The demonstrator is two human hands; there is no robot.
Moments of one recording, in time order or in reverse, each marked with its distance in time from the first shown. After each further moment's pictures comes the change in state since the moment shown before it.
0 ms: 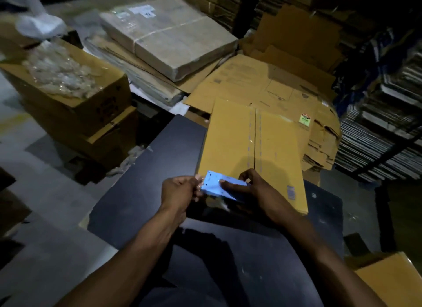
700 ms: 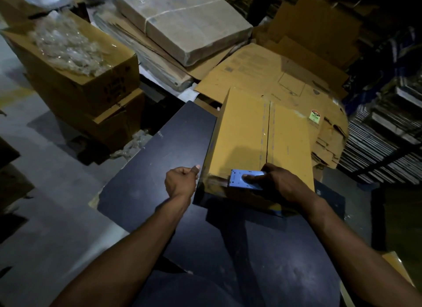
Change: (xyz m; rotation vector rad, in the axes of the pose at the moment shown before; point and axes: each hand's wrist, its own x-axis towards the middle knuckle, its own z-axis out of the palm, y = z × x) left_hand 0.050 -0.041 -0.028 0.138 0.286 0.027; right_hand 0.030 0.035 0.000 -0.311 -0.207 -0.032
